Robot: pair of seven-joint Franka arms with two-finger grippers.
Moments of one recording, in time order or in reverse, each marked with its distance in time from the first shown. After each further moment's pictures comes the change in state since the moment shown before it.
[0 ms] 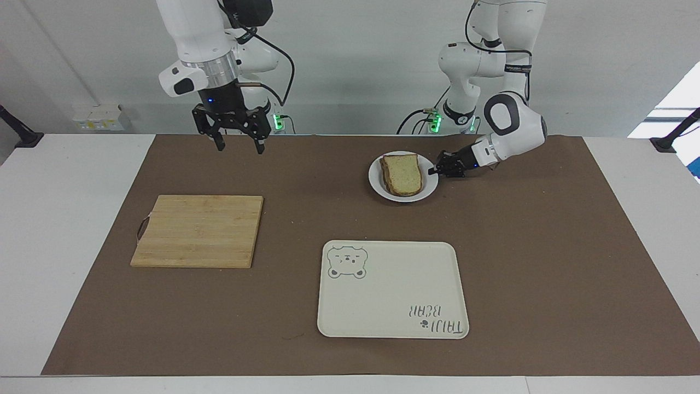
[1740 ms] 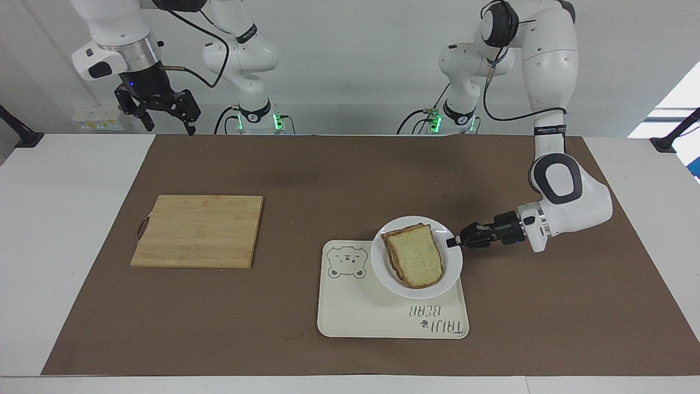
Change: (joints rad) left arm 0.096 0.668 -0.023 1.042 -0.114 -0.267 -0.380; right arm 0.034 -0.027 -0.219 0.044 -0.087 -0.186 -0.295
